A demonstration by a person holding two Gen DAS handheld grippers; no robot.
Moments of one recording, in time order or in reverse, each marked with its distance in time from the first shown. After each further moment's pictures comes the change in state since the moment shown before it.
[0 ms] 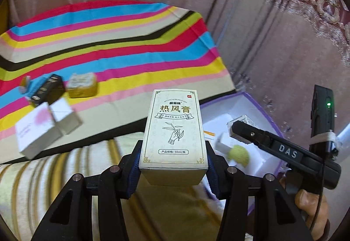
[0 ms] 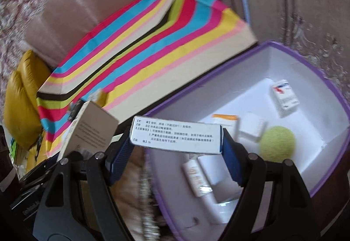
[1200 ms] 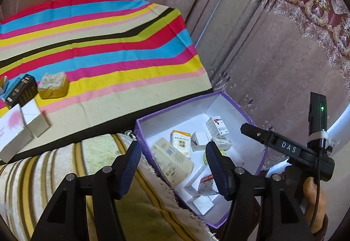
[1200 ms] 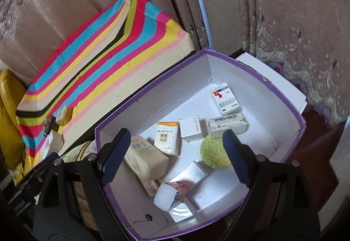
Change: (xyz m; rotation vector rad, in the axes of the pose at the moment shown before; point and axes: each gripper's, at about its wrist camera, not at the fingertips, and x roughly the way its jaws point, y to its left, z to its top) left arm 0.010 -0.016 0.006 -0.006 -0.003 -0.115; right arm -0.034 -0.065 0.019 0.053 -0.017 -0.166
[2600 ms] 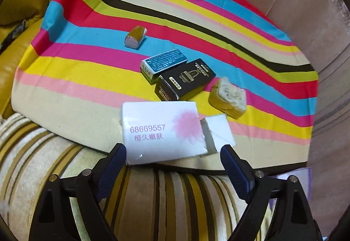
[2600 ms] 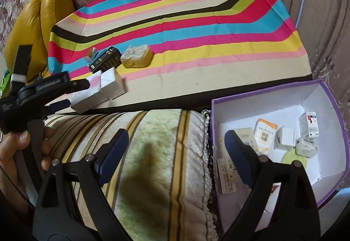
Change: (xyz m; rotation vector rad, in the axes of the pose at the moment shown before) left arm -0.037 0.221 0.014 -0.559 0.027 0.473; right arm 0.030 0.200 -0.052 -0.465 0.137 0.170
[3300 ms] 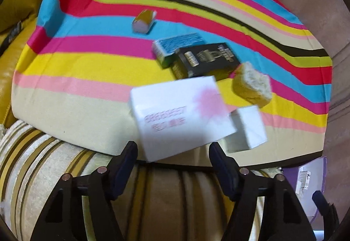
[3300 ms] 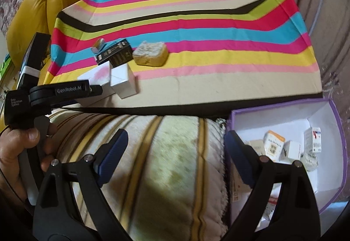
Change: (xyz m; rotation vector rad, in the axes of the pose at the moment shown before) left arm 0.027 0.023 0.006 0.036 0.109 0.046; right arm 0.017 0.035 0.015 -0.101 0.027 -0.002
